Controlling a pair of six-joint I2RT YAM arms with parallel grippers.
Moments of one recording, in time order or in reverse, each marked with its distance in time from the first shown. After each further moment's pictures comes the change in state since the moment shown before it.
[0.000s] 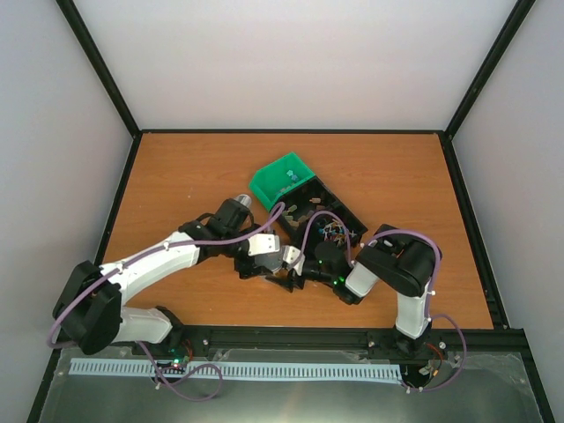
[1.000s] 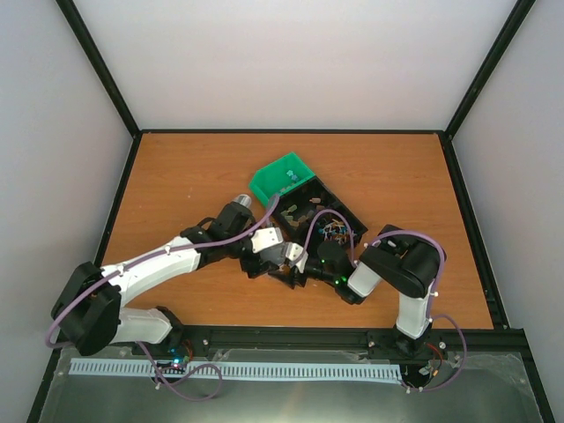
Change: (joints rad) left arm -0.037 0.004 -0.032 0.143 -0.062 -0.224; right arm -0.020 -0.024 -0.021 0.003 0.032 0.011
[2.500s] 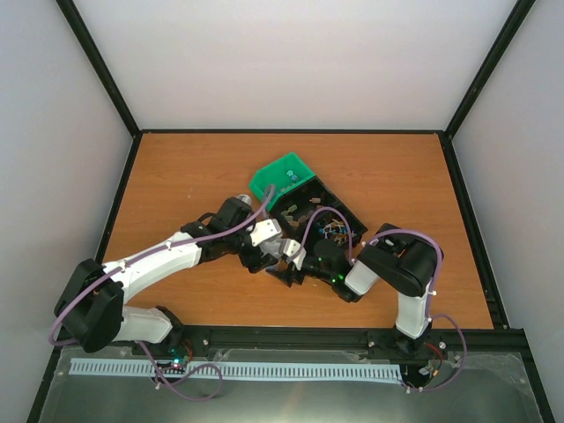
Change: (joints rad) left arm 0.029 0.021 0.043 -0.054 -0.039 -0.108; right arm 0.006 0.017 0.037 -0.024 0.040 0.043
